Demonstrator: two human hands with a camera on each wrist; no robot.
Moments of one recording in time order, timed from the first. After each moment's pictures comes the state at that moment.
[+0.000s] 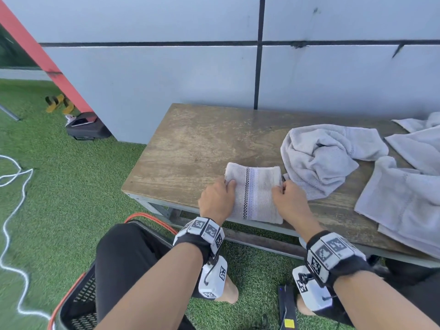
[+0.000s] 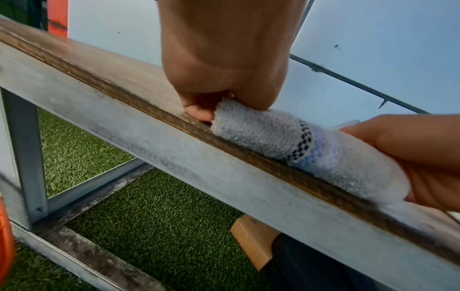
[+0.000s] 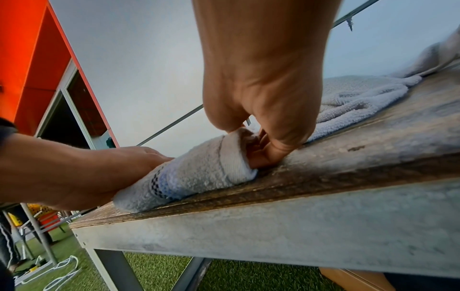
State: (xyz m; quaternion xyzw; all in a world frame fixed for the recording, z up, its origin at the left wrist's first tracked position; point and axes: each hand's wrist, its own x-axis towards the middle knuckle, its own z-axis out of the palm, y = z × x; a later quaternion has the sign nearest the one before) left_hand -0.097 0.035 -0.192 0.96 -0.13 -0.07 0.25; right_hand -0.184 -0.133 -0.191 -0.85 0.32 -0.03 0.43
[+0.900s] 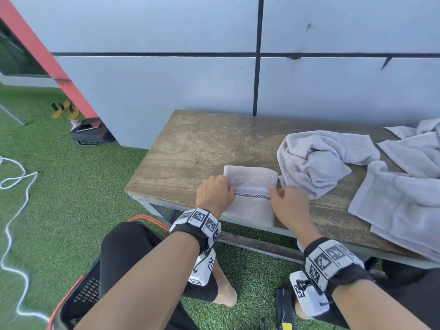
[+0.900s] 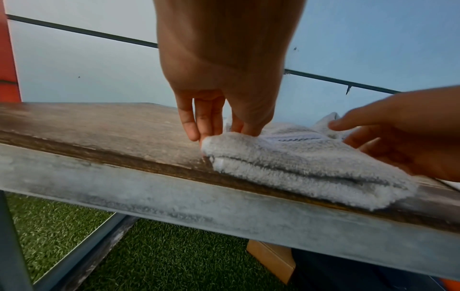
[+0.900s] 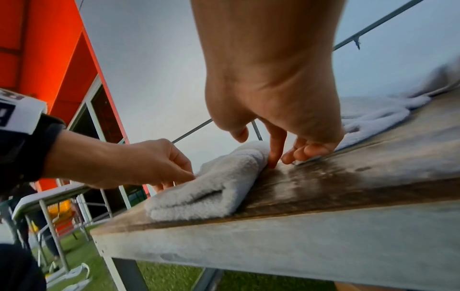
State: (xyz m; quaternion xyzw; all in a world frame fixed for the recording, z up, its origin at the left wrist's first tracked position) left_hand -0.092 0.037 -0.156 0.97 -0.23 -0.04 0.10; right_hand -0.195 -0.131 -0.191 -0.88 0.32 -0.06 0.35
